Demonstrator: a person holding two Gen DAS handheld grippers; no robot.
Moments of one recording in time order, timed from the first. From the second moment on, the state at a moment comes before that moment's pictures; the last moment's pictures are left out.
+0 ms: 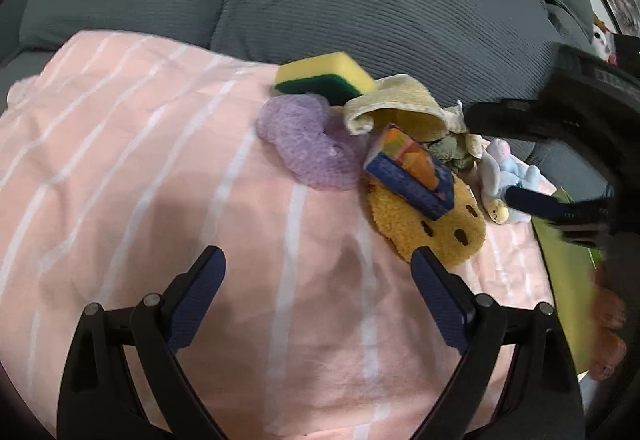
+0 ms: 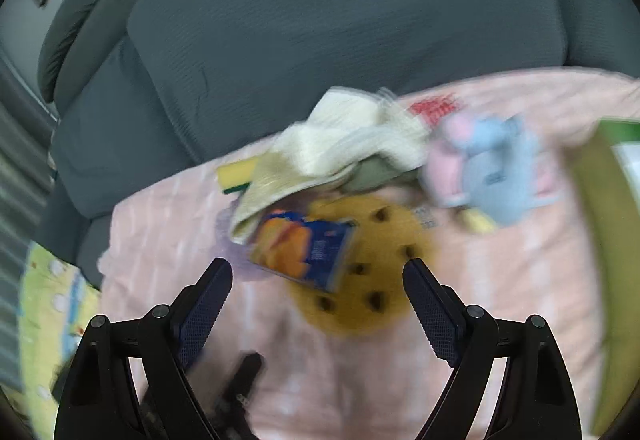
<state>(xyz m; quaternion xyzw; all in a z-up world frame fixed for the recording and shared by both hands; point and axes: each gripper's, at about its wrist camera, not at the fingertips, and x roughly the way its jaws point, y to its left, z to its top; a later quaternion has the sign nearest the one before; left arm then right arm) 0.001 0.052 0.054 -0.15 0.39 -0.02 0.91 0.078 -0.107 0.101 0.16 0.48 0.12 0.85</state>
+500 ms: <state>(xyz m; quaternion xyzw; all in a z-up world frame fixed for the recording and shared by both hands) 0.007 0.075 0.045 -0.21 0.42 -0.02 0.88 0.103 -0.068 0.061 0.09 0.52 0.09 0.84</state>
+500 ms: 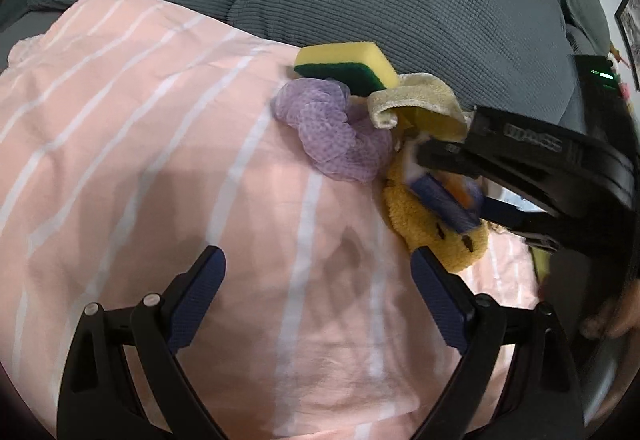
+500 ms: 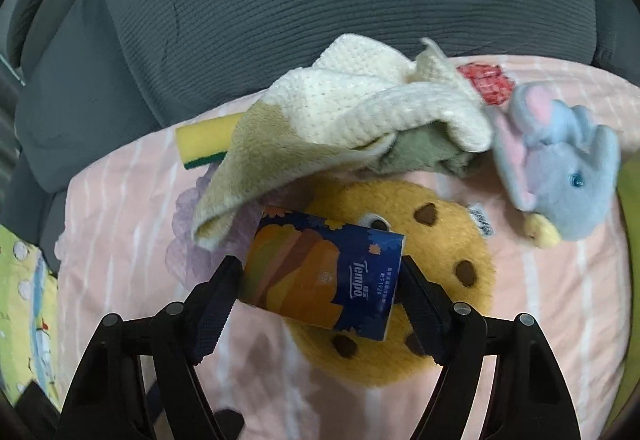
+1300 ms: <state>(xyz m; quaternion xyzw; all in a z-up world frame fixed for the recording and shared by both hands) -0.004 0.050 0.043 -0.17 0.43 -0.06 0.89 -0.012 -0.178 0.083 0.13 0.52 0.08 0.84</state>
